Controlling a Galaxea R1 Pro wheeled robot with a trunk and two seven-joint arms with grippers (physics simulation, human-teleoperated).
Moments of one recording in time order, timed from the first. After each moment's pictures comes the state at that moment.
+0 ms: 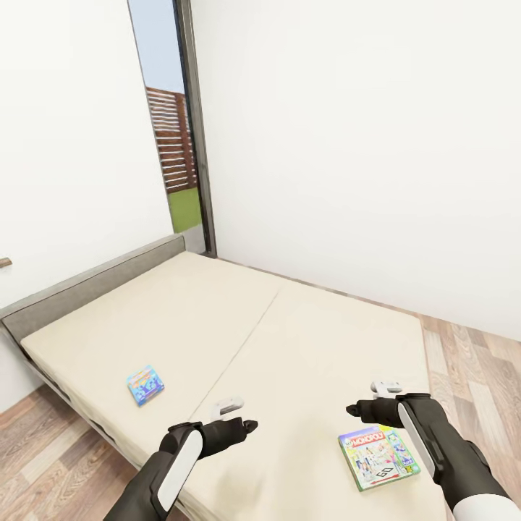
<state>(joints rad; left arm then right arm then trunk) -0.39 -0.10 -0.22 -0.96 0.57 0.65 0.02 -0.46 -0.18 -0.01 -1.06 -0.07 0.86 0.26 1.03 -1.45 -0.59</state>
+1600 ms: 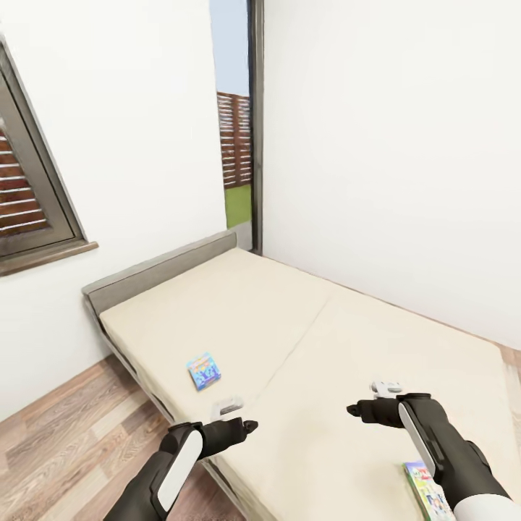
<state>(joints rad) -0.39 -0.10 -0.22 -0.96 0.57 0.65 0.02 -0.46 -0.19 -0.01 -1.06 -0.07 0.86 0.26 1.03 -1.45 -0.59</state>
